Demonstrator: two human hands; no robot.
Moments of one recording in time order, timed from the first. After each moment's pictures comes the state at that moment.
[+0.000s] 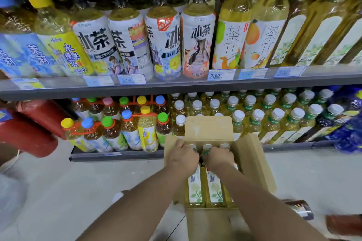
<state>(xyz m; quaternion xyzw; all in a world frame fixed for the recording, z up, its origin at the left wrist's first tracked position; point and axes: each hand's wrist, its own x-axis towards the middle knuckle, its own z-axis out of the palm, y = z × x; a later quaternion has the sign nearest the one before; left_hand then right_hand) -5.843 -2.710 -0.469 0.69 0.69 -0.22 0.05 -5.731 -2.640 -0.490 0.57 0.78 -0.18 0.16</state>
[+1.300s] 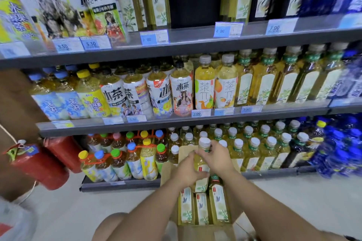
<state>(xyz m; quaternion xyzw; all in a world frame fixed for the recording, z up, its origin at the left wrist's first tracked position) -5.794 -2.711 -0.370 0.48 0.78 0.23 0.33 -5.681 -2.632 -0.344 0.50 0.75 -0.36 -0.22</state>
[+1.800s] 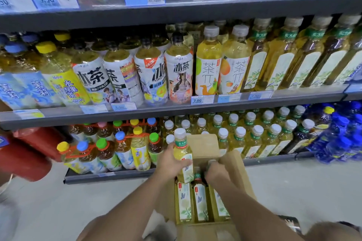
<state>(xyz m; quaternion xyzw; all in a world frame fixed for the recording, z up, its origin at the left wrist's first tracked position) -5.856 -2.701 -0.430 0.37 0.80 0.33 0.35 -5.692 -2.628 -0.466 0.65 0.66 -0.37 0.06</state>
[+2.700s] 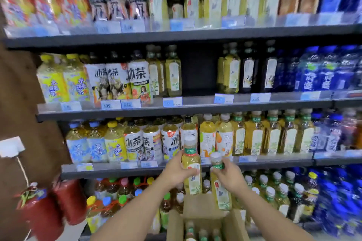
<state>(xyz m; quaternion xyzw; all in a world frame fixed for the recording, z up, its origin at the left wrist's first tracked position) -5.840 -2.740 -0.196 0.50 0.71 0.41 0.27 -5.649 -2.645 -0.219 0.45 0.79 -0.33 -0.27</state>
